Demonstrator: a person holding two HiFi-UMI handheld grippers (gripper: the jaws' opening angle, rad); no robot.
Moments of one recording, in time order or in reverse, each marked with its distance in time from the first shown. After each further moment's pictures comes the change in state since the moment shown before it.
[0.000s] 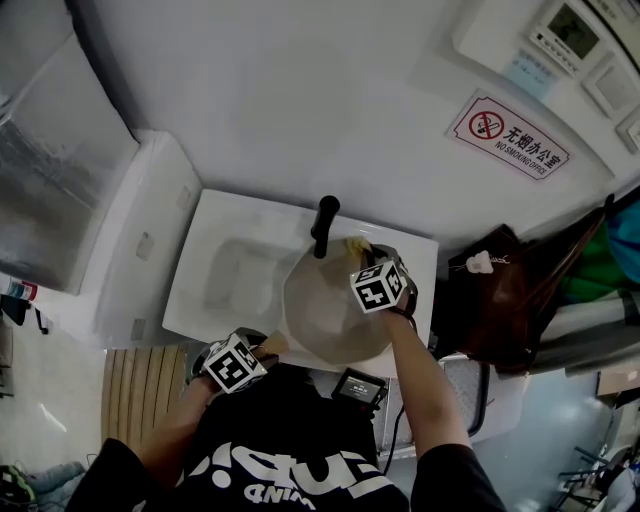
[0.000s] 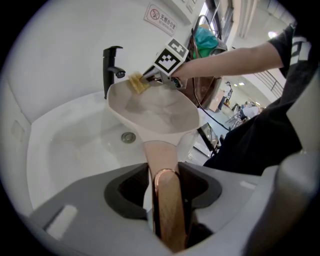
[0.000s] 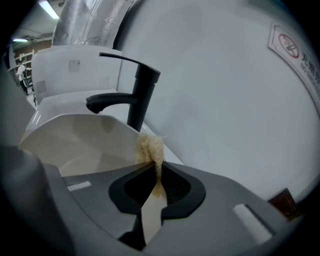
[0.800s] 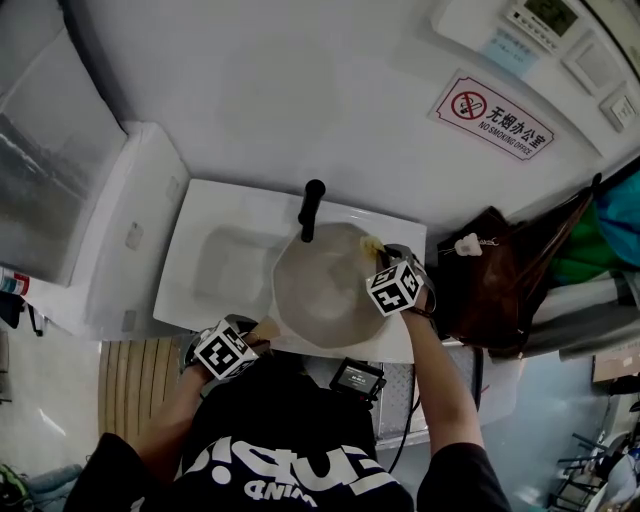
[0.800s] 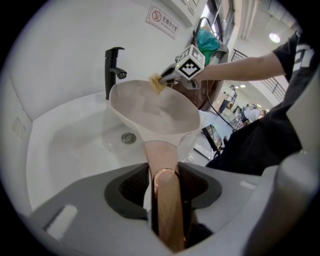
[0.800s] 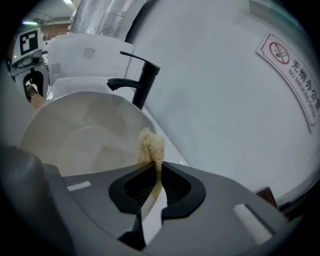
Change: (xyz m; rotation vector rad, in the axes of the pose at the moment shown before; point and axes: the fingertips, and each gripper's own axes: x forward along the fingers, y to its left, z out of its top) left arm 0.002 0.006 -0.004 -0.007 -0.005 0.031; right arm -0.044 -0.030 -0.055 -0.137 0.065 -0.020
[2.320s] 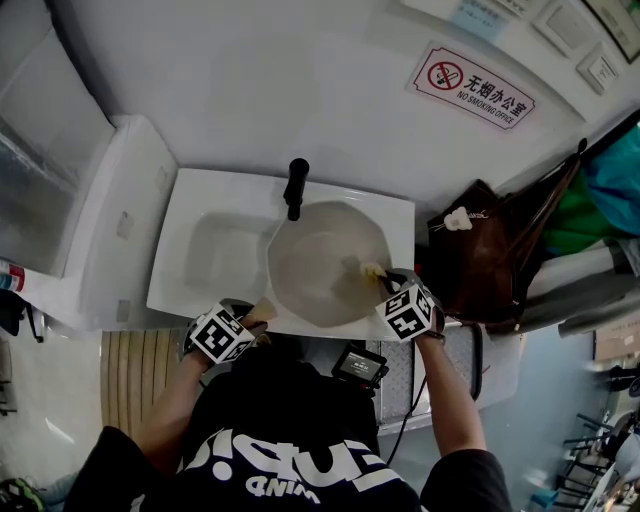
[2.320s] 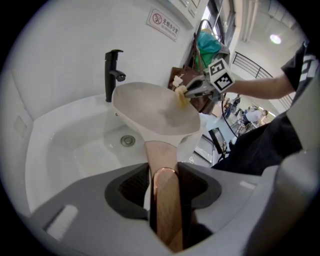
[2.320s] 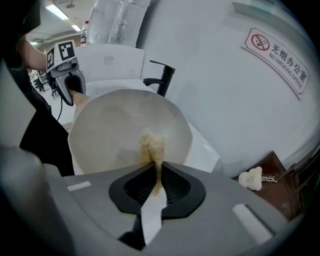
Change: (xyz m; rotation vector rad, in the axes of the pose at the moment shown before) left arm 0.005 -0.007 0.006 -0.022 -0.031 0.019; right arm -0.080 0.059 -0.079 0.061 0.038 0.171
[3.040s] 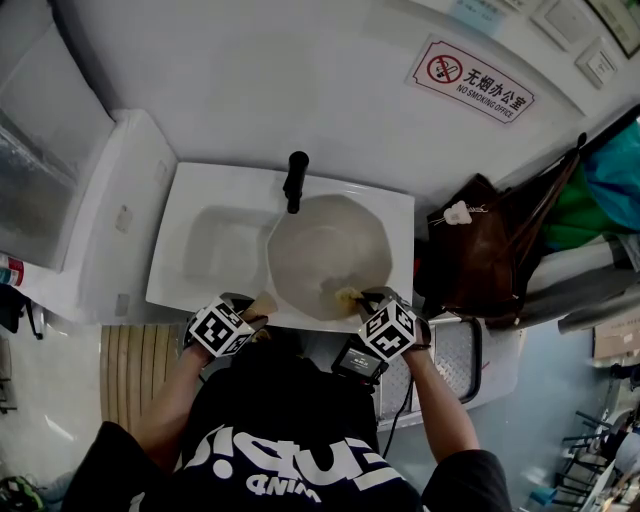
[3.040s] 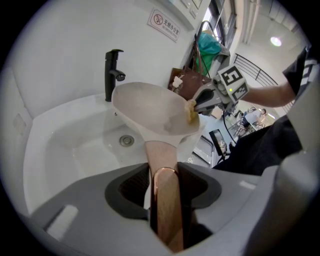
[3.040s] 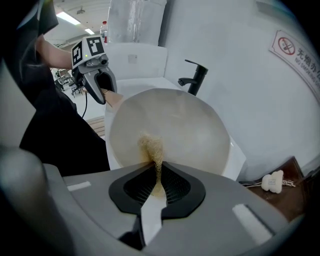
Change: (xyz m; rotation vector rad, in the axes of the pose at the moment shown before) left arm 0.001 -0.003 0.001 -0.013 -0.008 -0.010; right arm -0.014 0.086 -0.004 -0.081 0.035 0.192
